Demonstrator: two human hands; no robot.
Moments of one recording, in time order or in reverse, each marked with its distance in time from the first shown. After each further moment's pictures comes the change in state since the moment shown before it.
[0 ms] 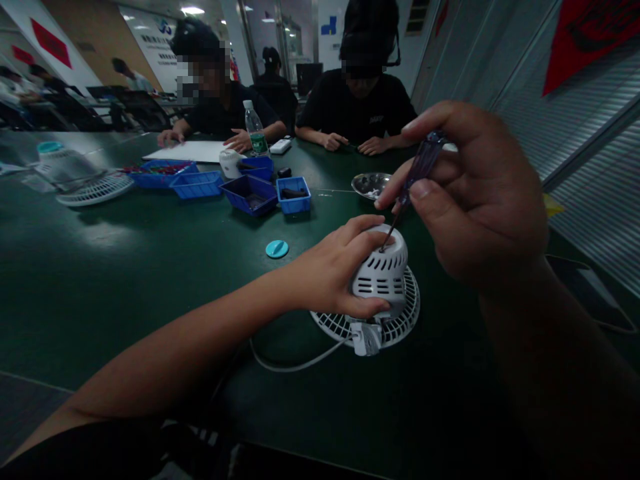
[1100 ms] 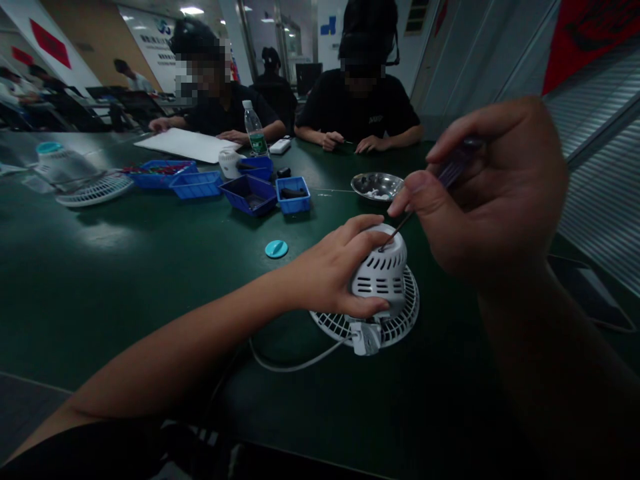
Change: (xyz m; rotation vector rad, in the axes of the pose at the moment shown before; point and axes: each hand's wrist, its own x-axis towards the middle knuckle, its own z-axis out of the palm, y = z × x) left_hand 0.000 -0.001 0.002 -0.009 0.010 0.005; right_hand -0.004 0.002 0.003 -0.166 0.218 0.002
